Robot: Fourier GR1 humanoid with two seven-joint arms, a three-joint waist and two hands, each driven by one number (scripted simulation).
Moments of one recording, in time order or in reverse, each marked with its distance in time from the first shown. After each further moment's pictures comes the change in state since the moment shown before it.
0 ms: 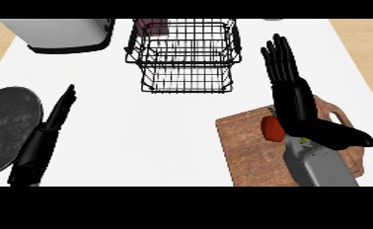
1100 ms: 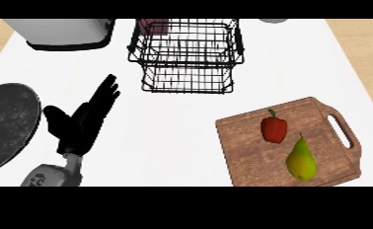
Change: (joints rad) left arm -0.182 -0.213 -0.023 0.094 0.252 -0.066 0.319; right arm 0.929 0.084 -0.190 -0.254 0.282 -0.616 -0.003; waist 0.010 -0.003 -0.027
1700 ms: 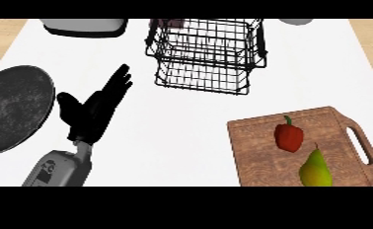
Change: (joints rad) left arm -0.098 -0.024 -0.027 0.011 -0.007 -0.021 0.041; right arm 0.325 -0.168 0.071 -0.195 0.319 -0.026 0.550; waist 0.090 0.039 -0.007
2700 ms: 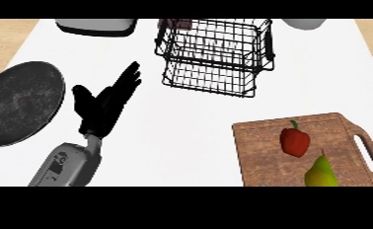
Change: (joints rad) left arm -0.056 -0.036 -0.013 0.058 -0.009 -0.023 0.009; right arm -0.263 -0.002 0.047 -0.196 0.464 0.439 0.835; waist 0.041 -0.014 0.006
